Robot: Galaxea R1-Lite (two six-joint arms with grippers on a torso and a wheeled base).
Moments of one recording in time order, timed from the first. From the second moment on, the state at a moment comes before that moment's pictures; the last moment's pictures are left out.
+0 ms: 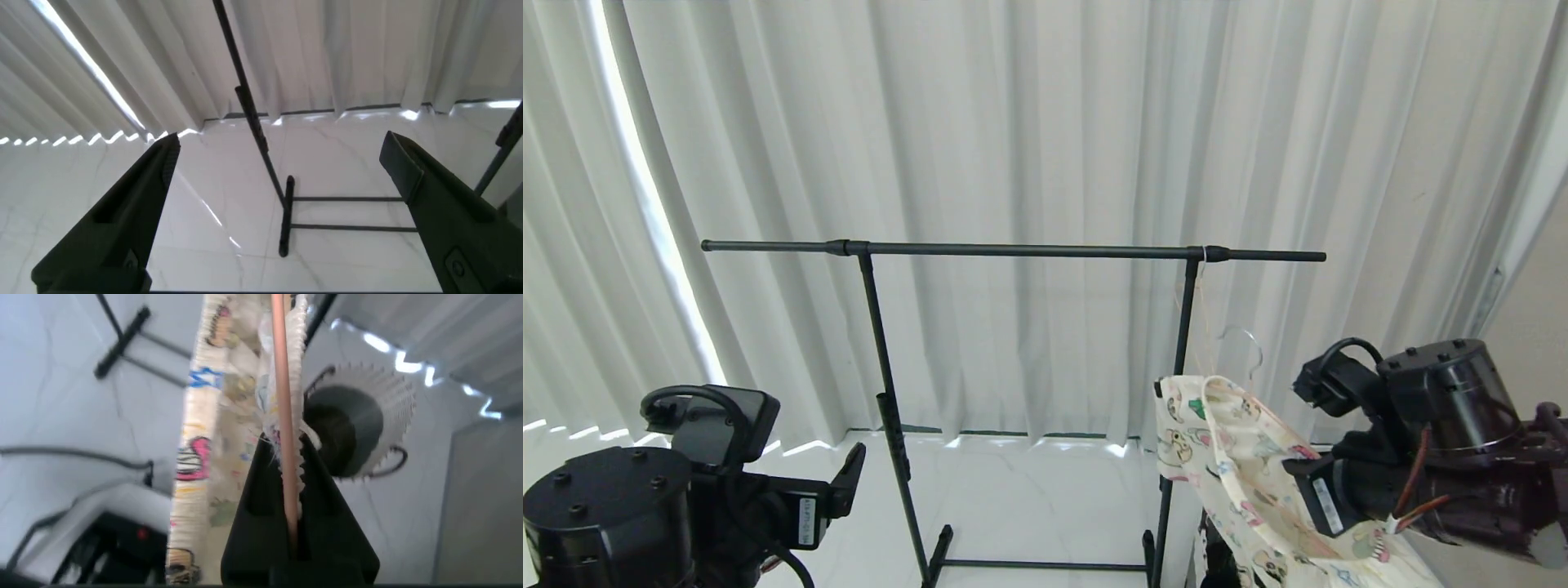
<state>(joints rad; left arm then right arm) -0.52 1.39 -0.15 -0.87 0.61 0.08 0.65 1.54 -0.64 -0.19 -0.20 0.09</state>
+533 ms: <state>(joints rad) -0.54 1.40 -0.19 -0.87 0.61 0.09 0.68 1.61 -0.71 -0.28 -0.21 0.08</state>
